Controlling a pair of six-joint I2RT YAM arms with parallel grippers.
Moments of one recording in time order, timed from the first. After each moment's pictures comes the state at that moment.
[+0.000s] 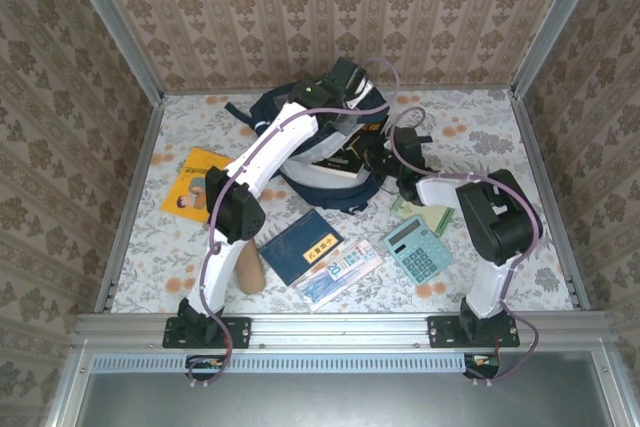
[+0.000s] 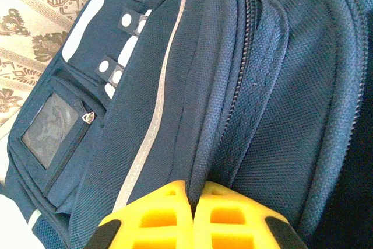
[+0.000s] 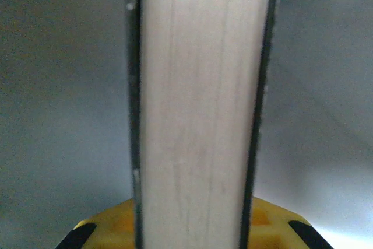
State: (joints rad) left arm -0.74 2.27 2.43 -1.04 -0.24 0.11; right arm 0.36 1.86 0.96 0.57 -0.28 1.32
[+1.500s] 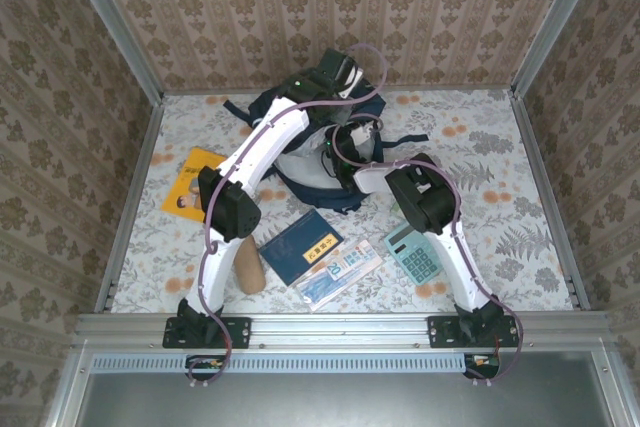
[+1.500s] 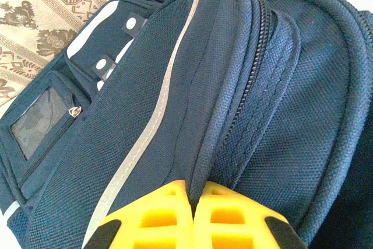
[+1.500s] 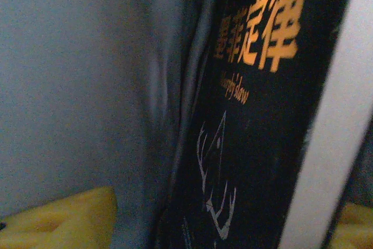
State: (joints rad) left arm -0.70 2.26 2.44 -1.02 -0.17 0.02; right arm 0.56 2.37 1.50 0.65 0.46 1.47
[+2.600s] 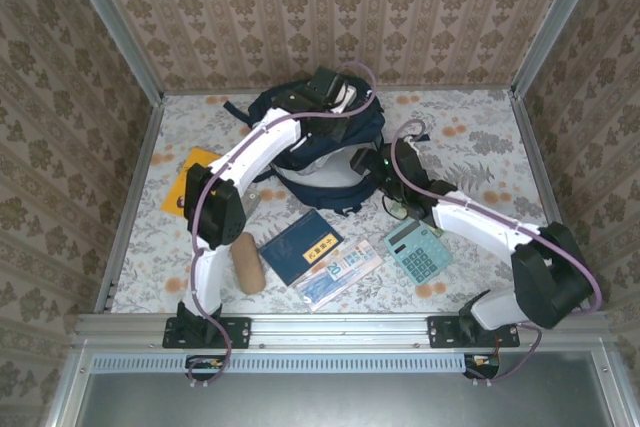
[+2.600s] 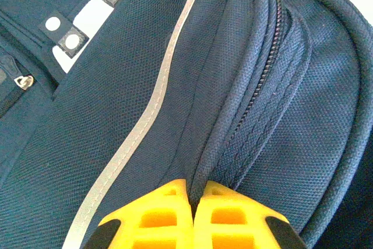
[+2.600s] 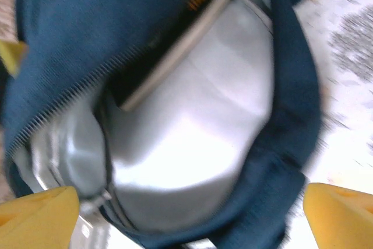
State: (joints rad) left arm -0.67 2.10 2.04 -0.83 -0.01 -0.07; right arm 0.54 1.39 0.85 -0.11 0.13 1.00
